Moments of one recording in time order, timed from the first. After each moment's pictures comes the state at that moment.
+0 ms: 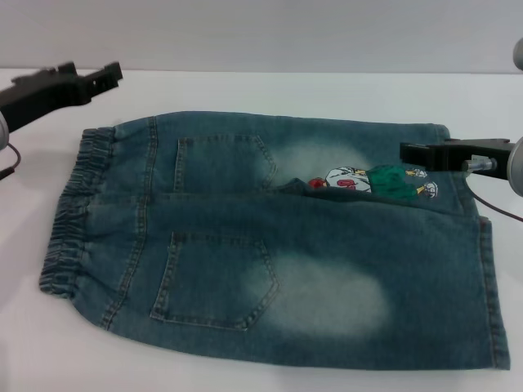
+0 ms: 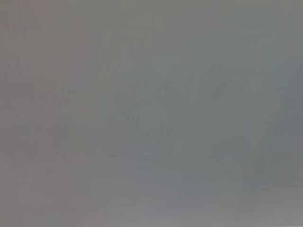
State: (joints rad) left arm -0.24 -2.07 -1.87 -1.18 1.72 -0.66 1.10; right arm 0.14 2.08 -1.70 -1.66 0.43 0.88 0.06
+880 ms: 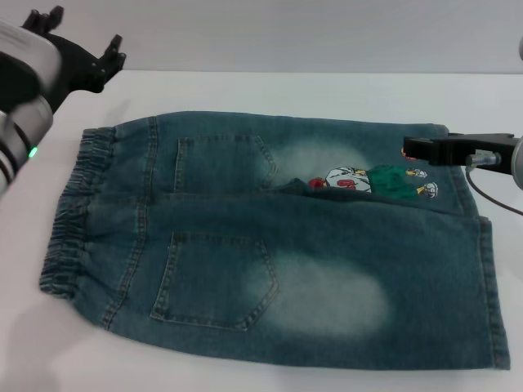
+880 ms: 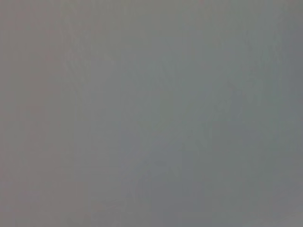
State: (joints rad) left arm -0.15 -2.06 -1.39 -1.32 1.87 0.04 1.38; right arm 0.14 2.08 -1.69 -1.67 0.43 0.88 0.06
